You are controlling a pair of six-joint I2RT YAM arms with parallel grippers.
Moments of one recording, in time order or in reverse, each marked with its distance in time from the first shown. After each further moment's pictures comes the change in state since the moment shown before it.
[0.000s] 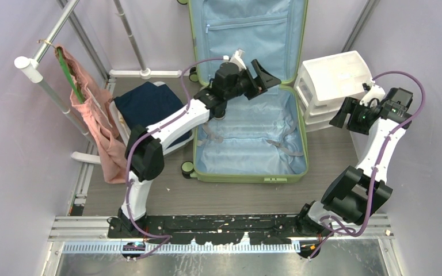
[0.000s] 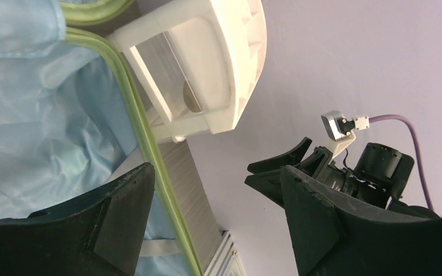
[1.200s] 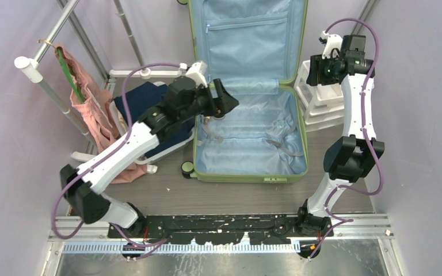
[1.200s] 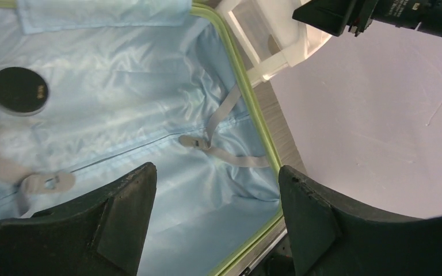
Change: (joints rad) left arm -0.005 -0.567 -0.414 -0.341 -0.177 0.359; right arm 0.438 0.401 0.617 0.002 0.221 0.009
